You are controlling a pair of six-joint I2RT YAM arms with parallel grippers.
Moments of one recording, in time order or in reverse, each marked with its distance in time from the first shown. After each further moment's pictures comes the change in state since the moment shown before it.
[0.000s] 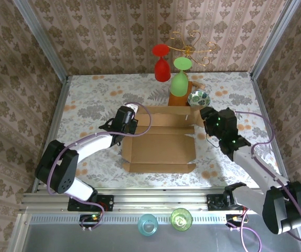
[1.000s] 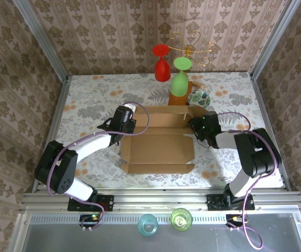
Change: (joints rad) left arm 0.026 -0.004 -0.001 -0.030 0.013 -0.017; right arm 0.010 0.597 0.044 0.307 -0.128 -0.132
